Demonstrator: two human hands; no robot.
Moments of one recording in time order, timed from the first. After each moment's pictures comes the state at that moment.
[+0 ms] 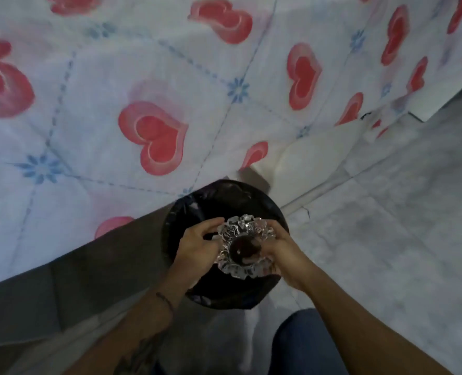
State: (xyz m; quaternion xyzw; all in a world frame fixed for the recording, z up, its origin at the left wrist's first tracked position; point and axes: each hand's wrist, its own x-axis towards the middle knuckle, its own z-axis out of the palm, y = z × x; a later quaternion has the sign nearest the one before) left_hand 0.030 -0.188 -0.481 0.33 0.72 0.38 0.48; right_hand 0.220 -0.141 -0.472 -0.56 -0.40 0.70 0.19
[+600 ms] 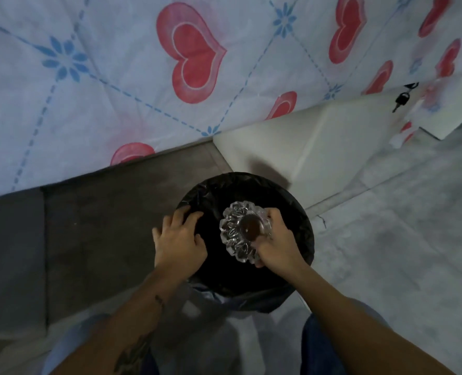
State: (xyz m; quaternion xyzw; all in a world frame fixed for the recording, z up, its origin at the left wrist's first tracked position) left_hand -0.020 -0.211 -0.551 0.54 0.81 0.19 0.08; right_hand 0.178 -0.144 -0.534 -0.55 -0.63 0.50 0.23
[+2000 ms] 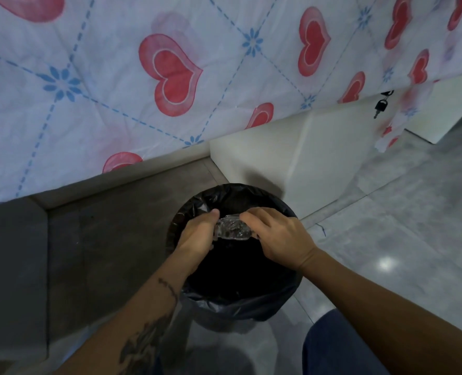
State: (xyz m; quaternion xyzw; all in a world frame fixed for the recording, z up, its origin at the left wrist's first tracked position) left_hand 0.010 -0.174 -0.508 0.27 0.72 0.39 0.50; right_hand 0.202 -0.118 -0.513 -0.25 -0.94 -0.07 0.23
